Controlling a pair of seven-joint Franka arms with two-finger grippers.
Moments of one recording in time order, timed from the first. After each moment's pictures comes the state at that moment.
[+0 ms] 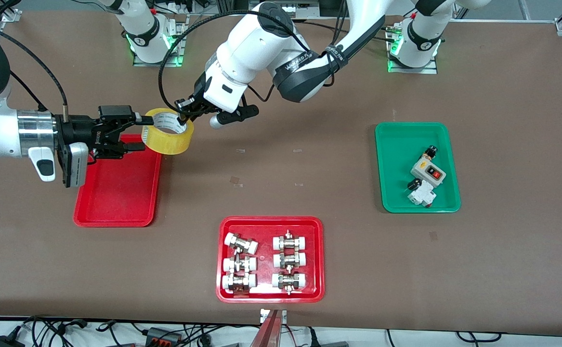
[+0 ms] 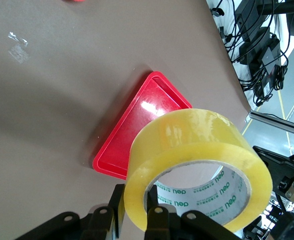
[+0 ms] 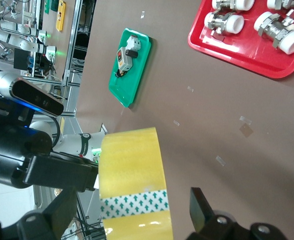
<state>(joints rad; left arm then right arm) -0.67 0.75 -0.40 -1.06 -0.08 2.46 -1.49 0.06 0.29 -0.03 -1.55 0.88 1.48 -0.55</state>
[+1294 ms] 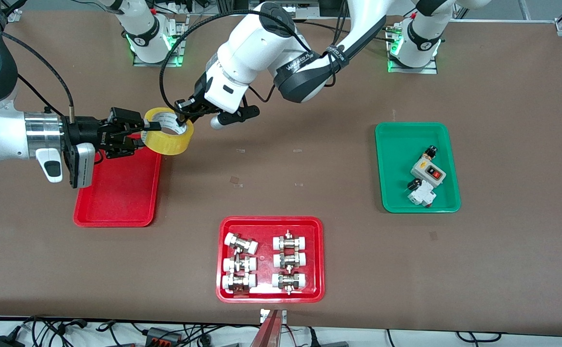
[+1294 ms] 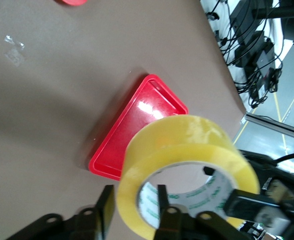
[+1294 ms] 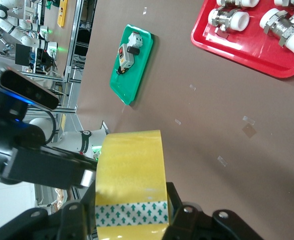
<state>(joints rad) -0.66 0.75 -0.40 -1.05 -0.08 2.46 -1.49 0.07 0.31 -0.03 -1.55 0.88 1.48 -0.56</state>
